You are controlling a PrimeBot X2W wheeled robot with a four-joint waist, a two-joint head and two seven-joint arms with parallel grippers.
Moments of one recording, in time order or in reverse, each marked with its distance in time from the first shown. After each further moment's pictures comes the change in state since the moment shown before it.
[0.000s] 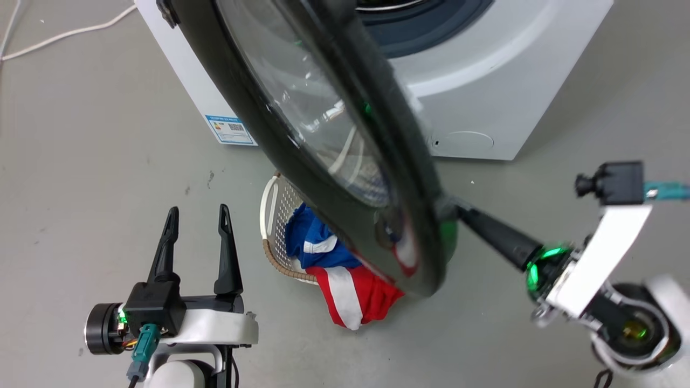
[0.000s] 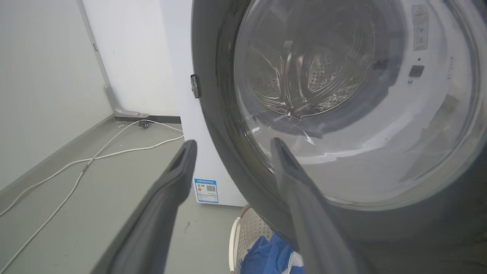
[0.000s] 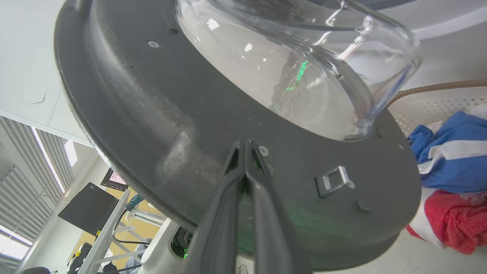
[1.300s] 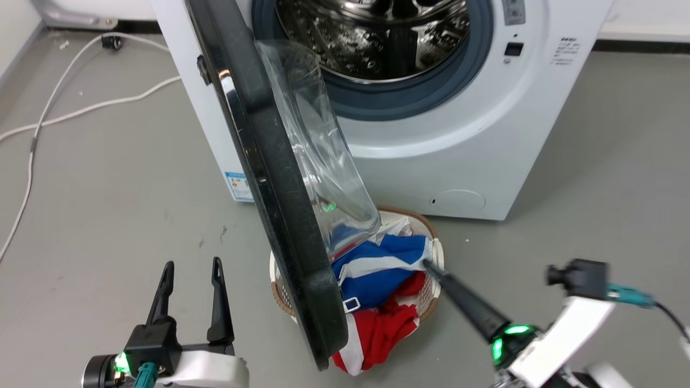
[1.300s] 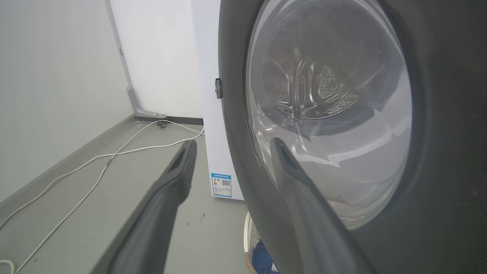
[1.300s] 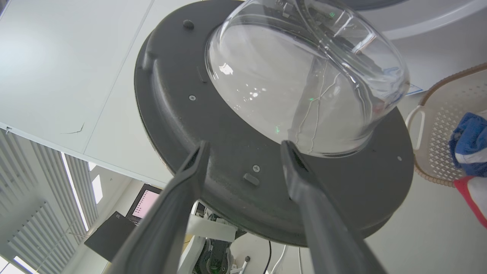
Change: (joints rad) left arm 0.123 0.000 0.028 0.036 0.002 -0.001 0.000; right arm 0.235 0.087 0.136 -0.025 0.015 0.000 -0.273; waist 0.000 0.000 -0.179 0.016
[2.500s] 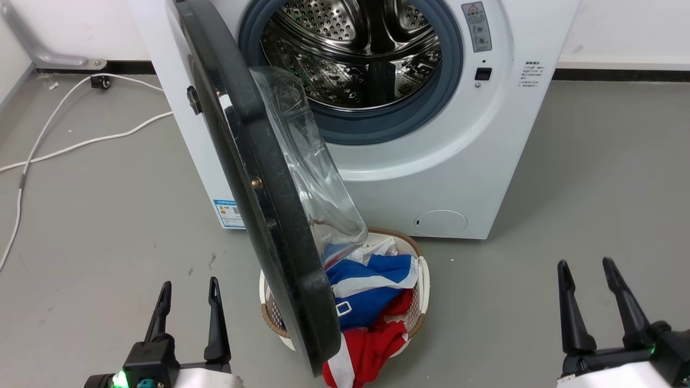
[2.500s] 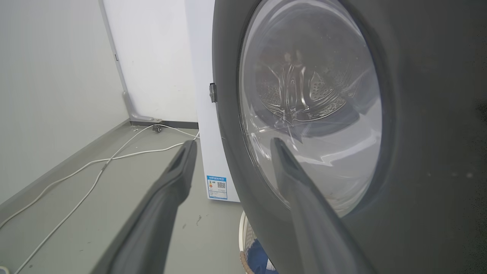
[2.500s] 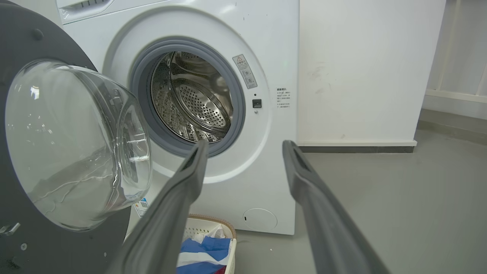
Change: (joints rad) left arm 0.060 0.000 0.016 -0.002 0.007 -0.005 0.000; right arm 0.234 0.256 -0.569 0.064 -1.350 0.002 -0.400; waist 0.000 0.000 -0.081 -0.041
